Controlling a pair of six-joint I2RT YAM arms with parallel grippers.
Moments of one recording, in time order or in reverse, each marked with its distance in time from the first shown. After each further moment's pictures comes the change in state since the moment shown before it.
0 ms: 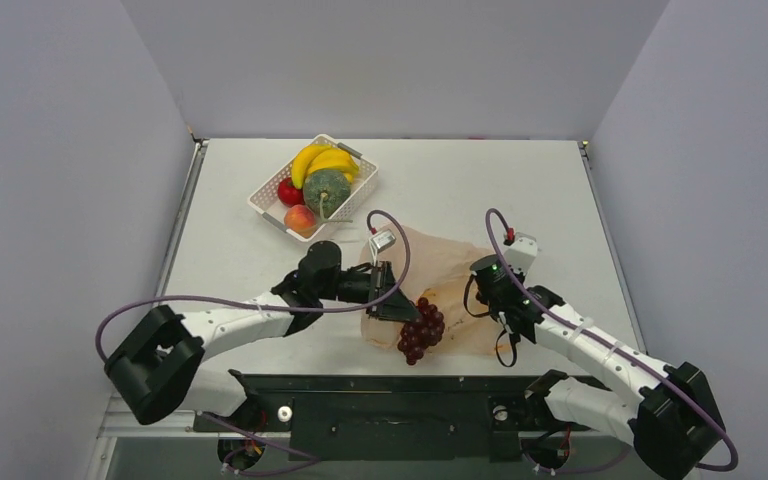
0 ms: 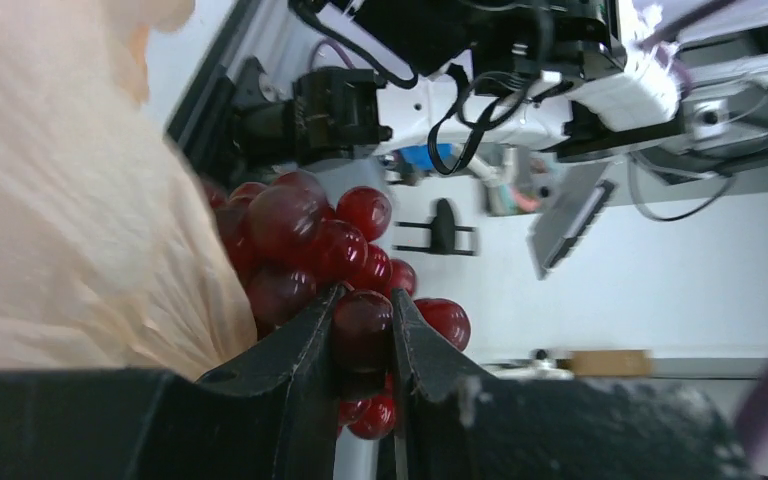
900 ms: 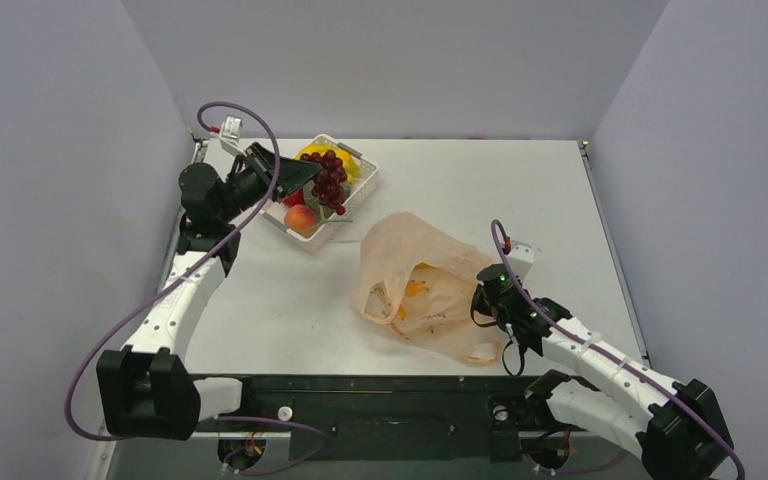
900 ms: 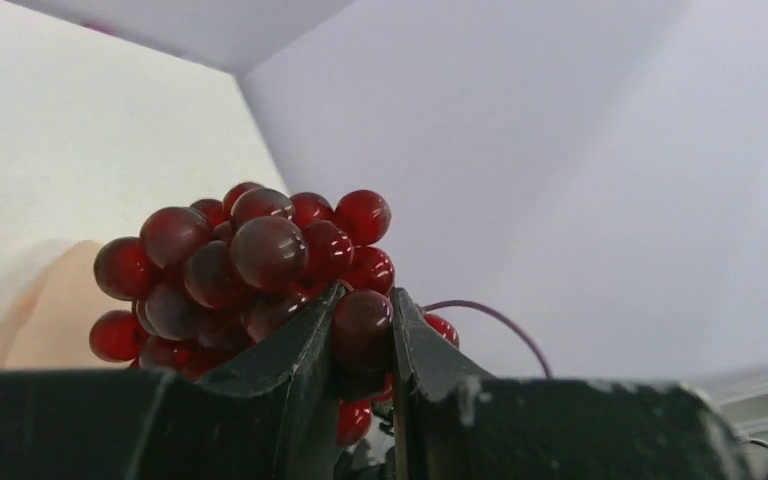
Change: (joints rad) left arm 0.695 -0.182 0.402 -0.388 -0.115 0.200; right arm -0.013 -0.083 -0.085 0.063 -0.161 -0.066
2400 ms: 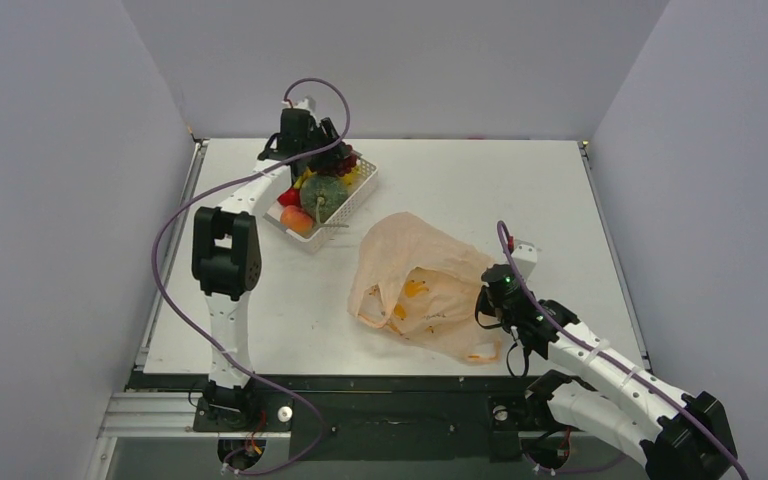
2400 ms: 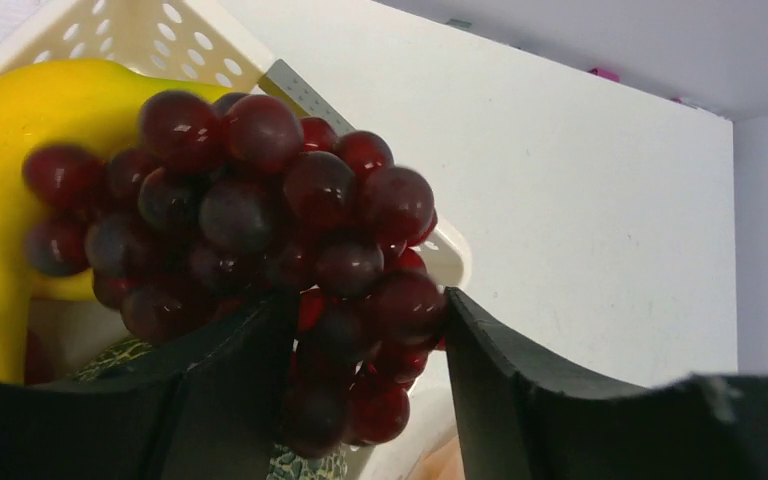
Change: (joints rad) left arm -0.127 0.967 0.864 -0.541 -0.578 0.515; right arm 0.001 -0.059 0.010 -0.043 -0.003 -0.025
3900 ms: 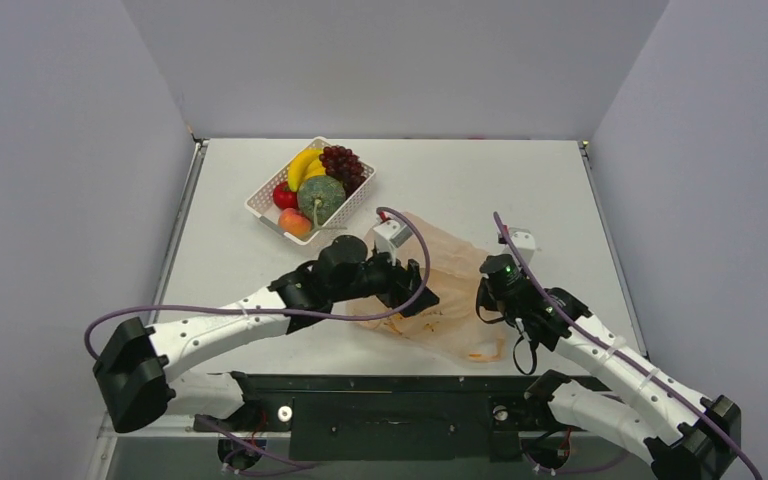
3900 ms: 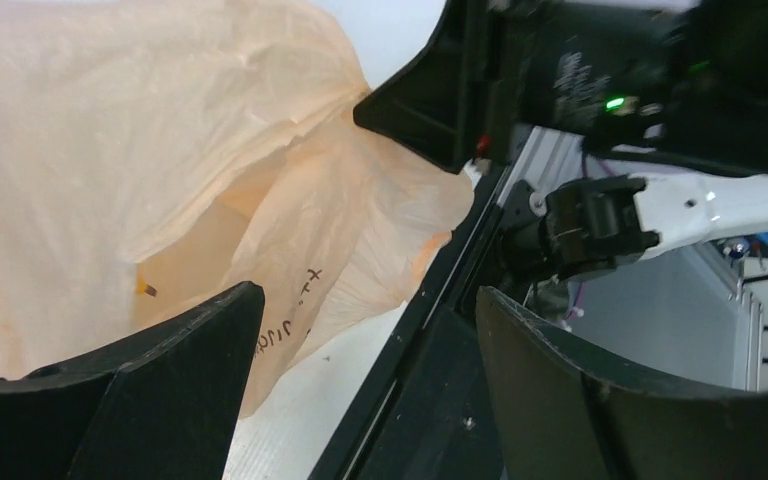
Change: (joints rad) left arm -0.720 -0.965 -0.977 0.271 0.054 0.082; right arm 0.054 0.000 0.188 -0.216 0.016 -0.076
